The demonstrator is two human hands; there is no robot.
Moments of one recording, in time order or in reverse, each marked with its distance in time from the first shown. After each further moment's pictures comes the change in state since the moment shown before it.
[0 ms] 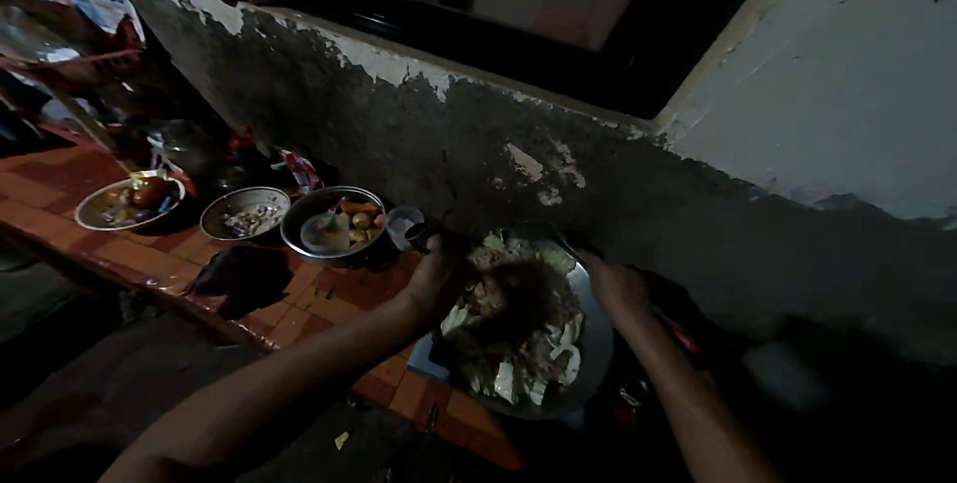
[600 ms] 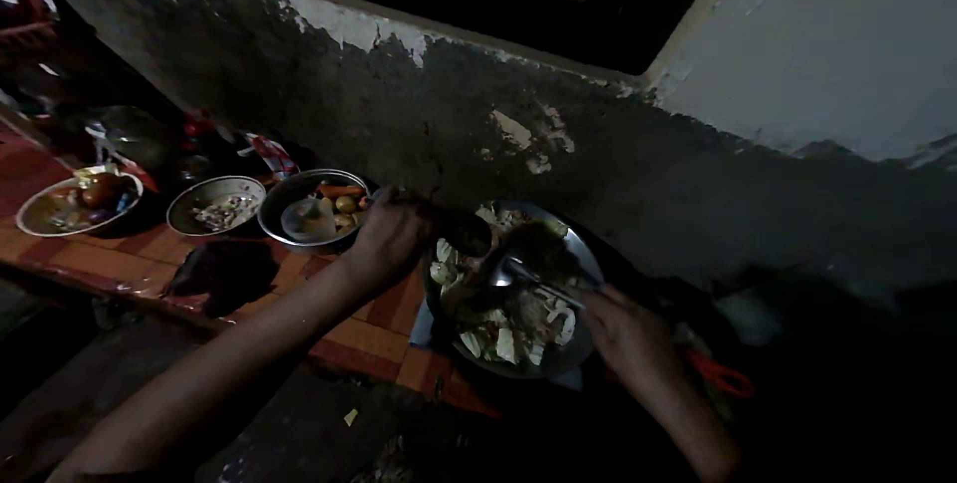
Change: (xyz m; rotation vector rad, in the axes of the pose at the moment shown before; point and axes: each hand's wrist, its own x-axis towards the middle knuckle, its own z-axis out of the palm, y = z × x) left_hand -0.025 -0.060 0.001 -0.039 0.539 0.138; right_hand -0.133 -0.017 0.008 0.247 0.249 -0.294
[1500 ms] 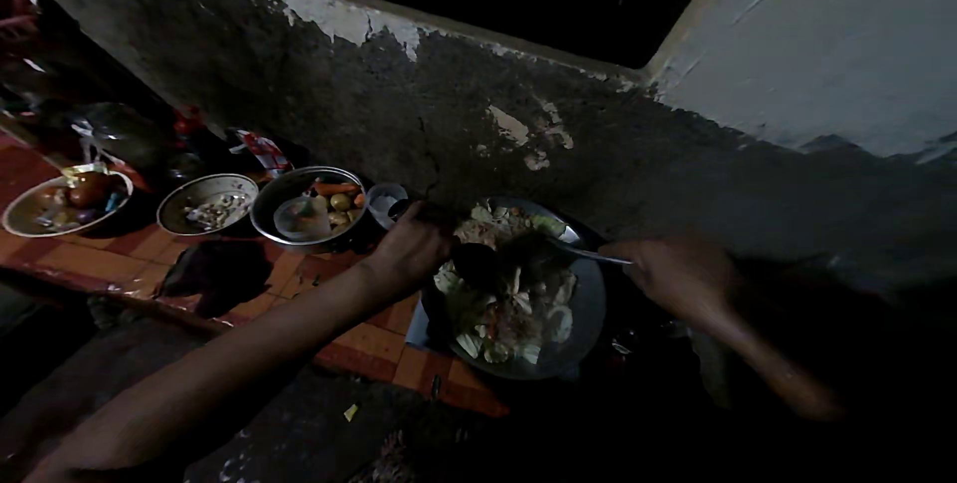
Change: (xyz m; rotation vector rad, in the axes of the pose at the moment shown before) left_hand 0.012 0.015 0.021 0.006 -0.110 0.196; right_hand 0.067 0.007 -0.080 -0.358 -0.381 0.163
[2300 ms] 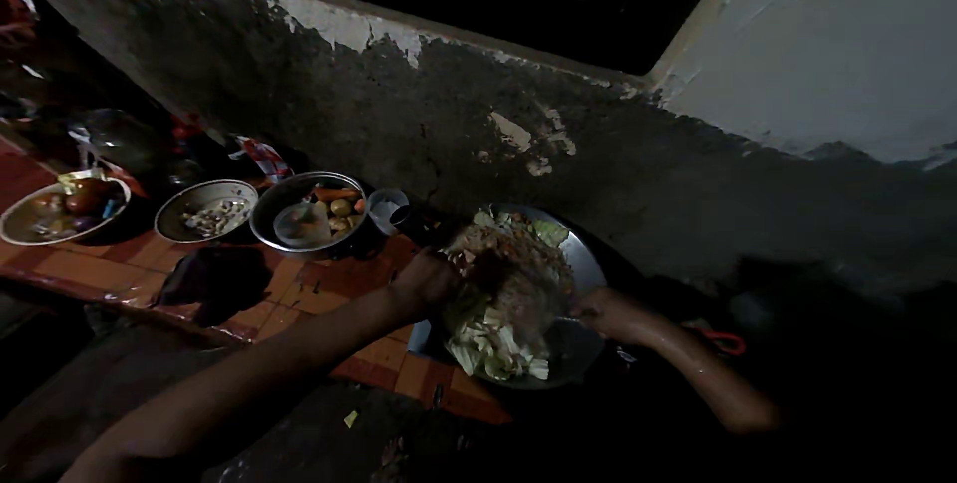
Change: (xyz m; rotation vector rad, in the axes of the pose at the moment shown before) left_hand 0.014 0.009 0.040 -0.249 -0.423 0.021; right_hand 0.047 0.008 0.087 0.326 -0.544 -0.017
